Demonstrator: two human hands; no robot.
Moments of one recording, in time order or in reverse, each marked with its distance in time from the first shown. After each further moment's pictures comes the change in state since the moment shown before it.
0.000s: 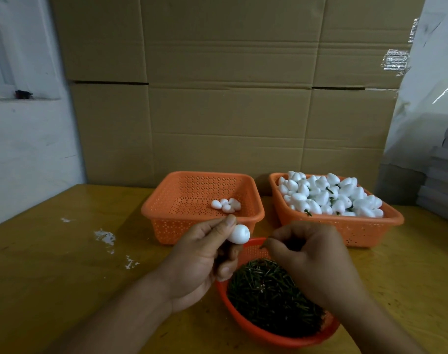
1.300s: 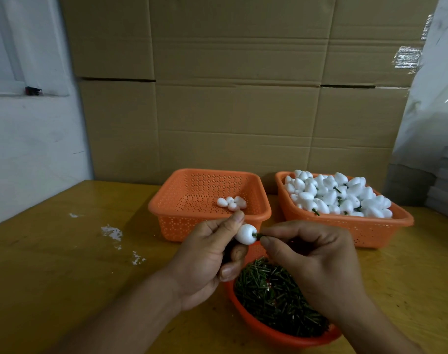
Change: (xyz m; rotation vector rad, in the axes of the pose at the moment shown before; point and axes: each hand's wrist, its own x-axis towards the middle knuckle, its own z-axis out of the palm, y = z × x) left_hand -0.002 0.002 0.005 -0.024 0.037 0.009; right_hand -0.011 -0.021 0.008 0.445 0.009 -0.200
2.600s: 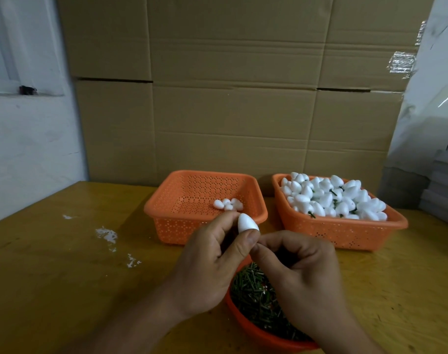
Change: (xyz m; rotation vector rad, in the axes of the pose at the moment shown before) left_hand -0.011 0.005 0.015 0.642 0.082 0.466; right_hand -0.010 0.014 0.014 -0.042 0.020 0.001
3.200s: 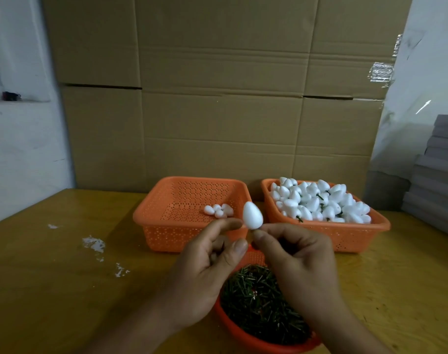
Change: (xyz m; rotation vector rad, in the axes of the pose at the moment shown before) left_hand -0.003 -0.015 0.003 -0.147 -0.048 -0.109; right_hand 0.013 0.003 -0.013 0.035 0.086 0.041
